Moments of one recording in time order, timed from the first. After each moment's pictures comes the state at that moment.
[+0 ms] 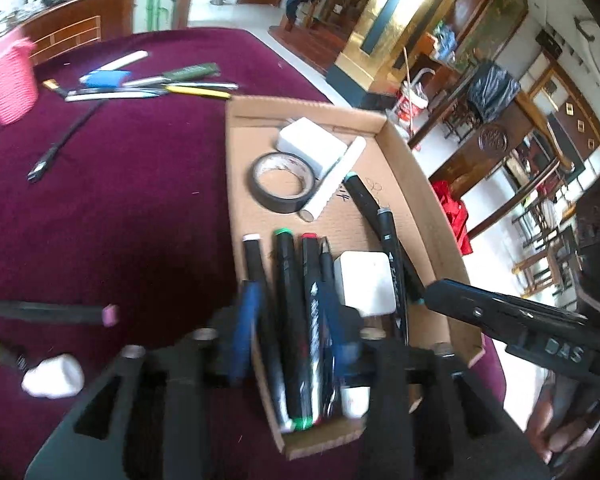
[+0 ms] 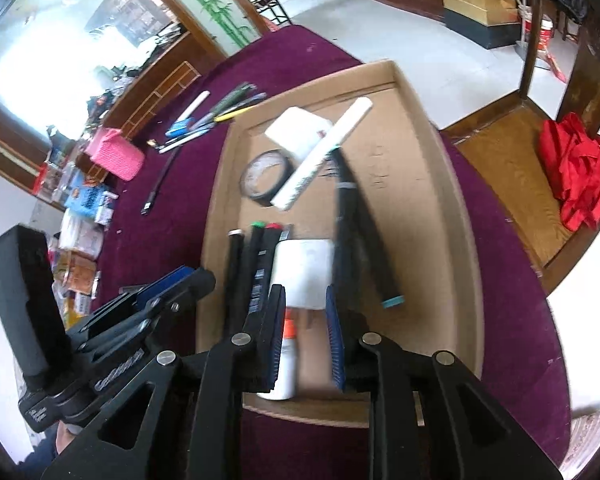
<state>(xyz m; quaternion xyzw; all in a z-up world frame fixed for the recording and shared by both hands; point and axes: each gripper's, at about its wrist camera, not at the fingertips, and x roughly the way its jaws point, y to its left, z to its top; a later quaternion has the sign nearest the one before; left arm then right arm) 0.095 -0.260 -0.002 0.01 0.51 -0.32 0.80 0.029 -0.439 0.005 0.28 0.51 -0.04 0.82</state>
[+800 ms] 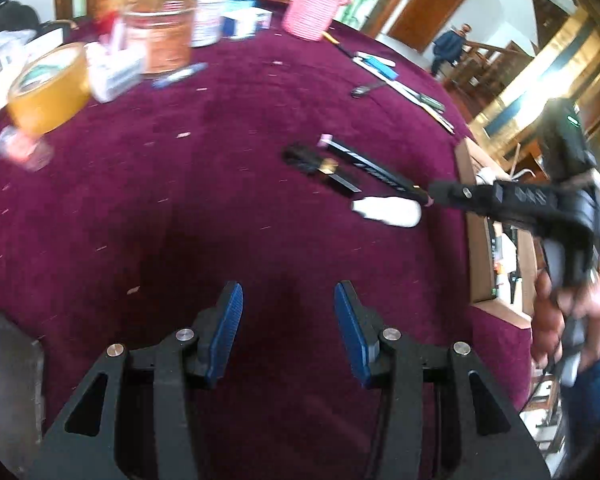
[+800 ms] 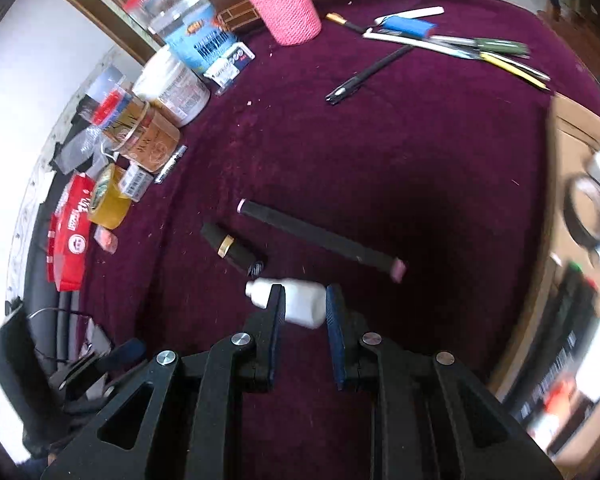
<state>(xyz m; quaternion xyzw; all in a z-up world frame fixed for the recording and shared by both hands) 0.026 0.015 -0.026 -0.13 0.53 -0.10 0.83 0.139 -0.216 -0.028 0.11 0.59 0.17 0.78</state>
